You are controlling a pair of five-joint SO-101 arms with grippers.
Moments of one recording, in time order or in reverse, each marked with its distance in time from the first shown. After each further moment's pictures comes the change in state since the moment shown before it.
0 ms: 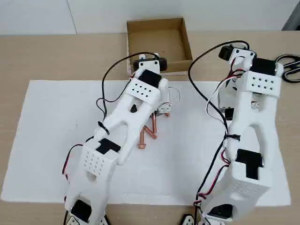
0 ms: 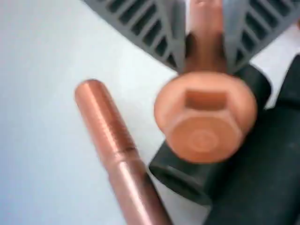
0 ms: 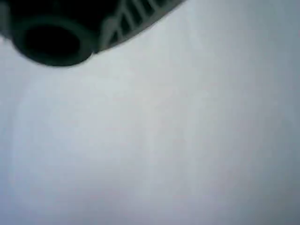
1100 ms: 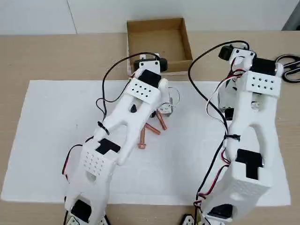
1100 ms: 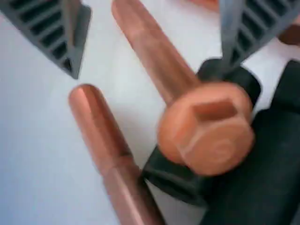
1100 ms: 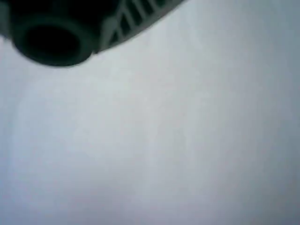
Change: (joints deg) left arm -0.1 -0.4 0.4 0.1 -1.3; right arm 0.0 0.0 0.0 0.0 0.0
